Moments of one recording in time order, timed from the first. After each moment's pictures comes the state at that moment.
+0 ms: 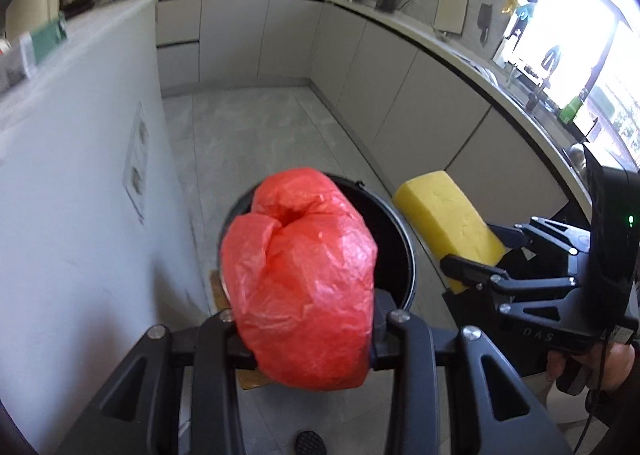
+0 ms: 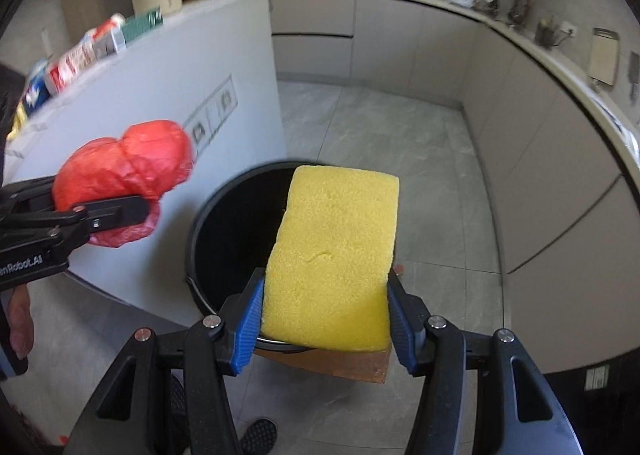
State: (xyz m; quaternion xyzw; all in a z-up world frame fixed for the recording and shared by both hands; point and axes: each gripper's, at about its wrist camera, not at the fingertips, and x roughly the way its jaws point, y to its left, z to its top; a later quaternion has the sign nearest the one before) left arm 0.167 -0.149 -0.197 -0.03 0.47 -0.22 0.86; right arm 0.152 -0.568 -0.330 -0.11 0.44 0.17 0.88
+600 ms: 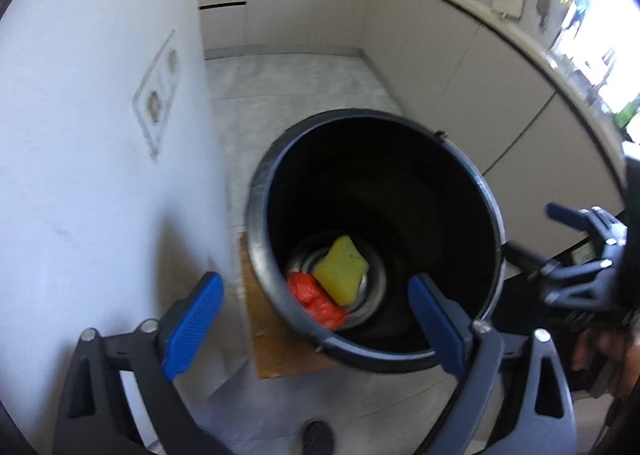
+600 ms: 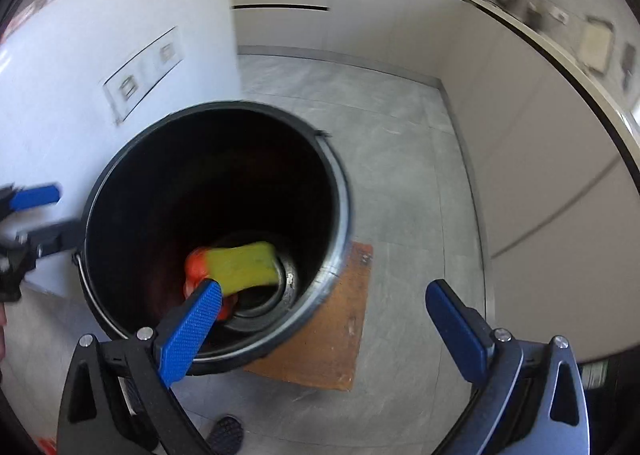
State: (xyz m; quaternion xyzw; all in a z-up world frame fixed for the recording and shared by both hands) left arm 0.158 -0.144 -0.252 -0.01 0.51 -0.12 0.85; right arm 0.197 -0.600 -0.404 -0.12 0.47 0.10 0.87
